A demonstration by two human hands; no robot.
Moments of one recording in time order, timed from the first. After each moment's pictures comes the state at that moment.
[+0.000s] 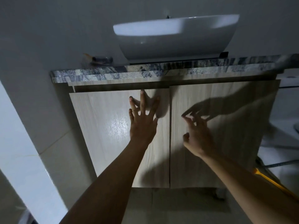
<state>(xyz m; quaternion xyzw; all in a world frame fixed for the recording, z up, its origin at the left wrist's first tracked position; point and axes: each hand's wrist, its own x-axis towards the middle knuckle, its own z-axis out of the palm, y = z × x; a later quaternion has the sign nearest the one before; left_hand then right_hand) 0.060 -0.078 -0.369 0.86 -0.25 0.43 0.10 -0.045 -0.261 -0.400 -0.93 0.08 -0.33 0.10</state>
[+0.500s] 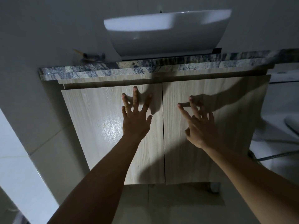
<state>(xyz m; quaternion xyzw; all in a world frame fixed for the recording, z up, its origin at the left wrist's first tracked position) 0.076 -0.077 -0.370 0.88 -0.26 0.40 0.08 -0.043 -0.294 -0.394 -0.94 0.10 -0.32 -0.06</state>
